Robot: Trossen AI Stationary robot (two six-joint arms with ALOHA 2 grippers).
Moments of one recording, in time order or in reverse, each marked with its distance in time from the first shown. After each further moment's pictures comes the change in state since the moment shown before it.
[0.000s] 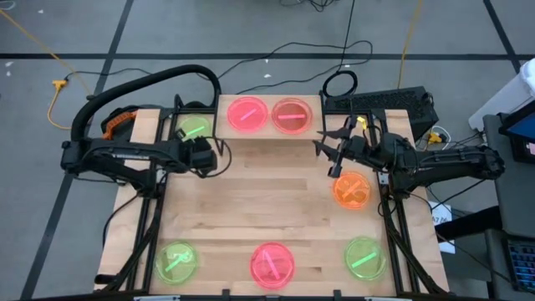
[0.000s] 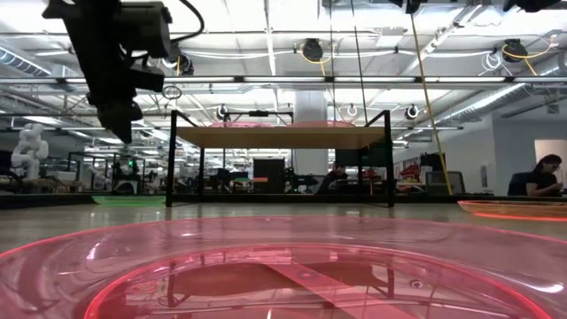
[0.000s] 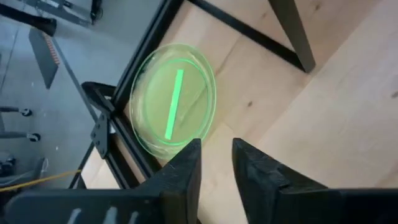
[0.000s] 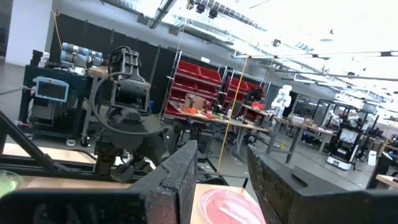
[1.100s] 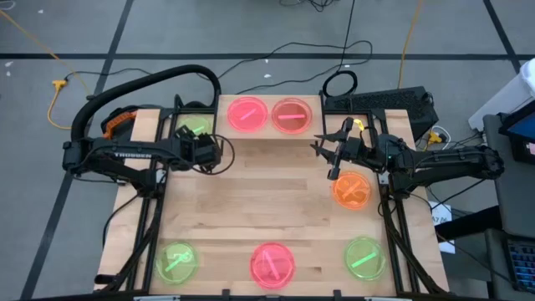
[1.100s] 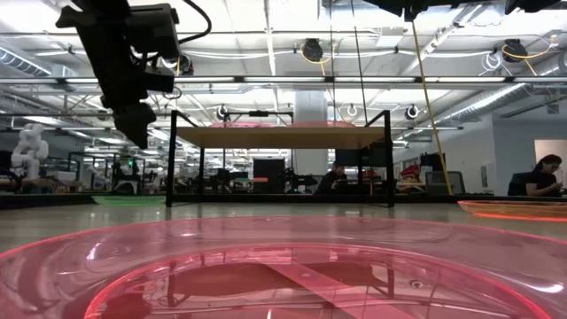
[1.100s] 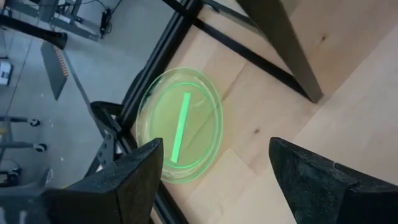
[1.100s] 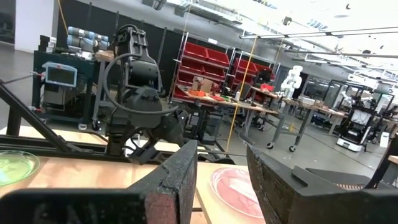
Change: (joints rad) left arm 0.048 0.018 0.000 0.124 -0.040 0.107; right arm 0.000 0.005 0.000 -0.084 -0.005 0.048
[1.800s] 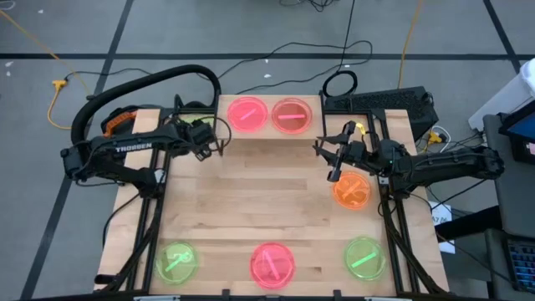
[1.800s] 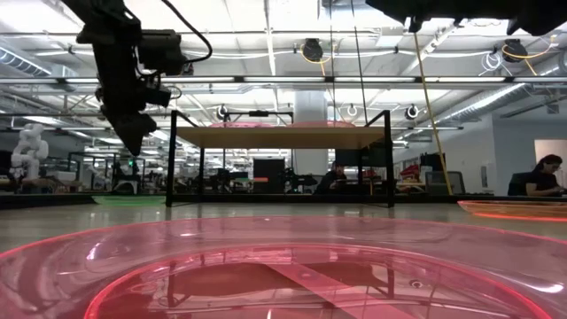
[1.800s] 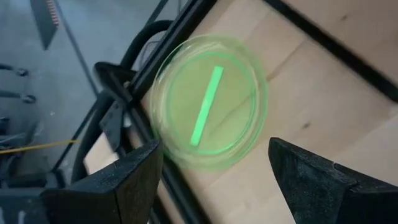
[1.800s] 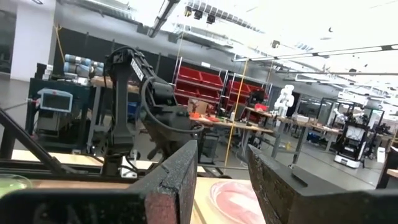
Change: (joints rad) left arm 0.284 0.000 0.000 0.043 0.098 0.122; right arm 0.000 -0.001 -0.145 0.267 0.000 -0.004
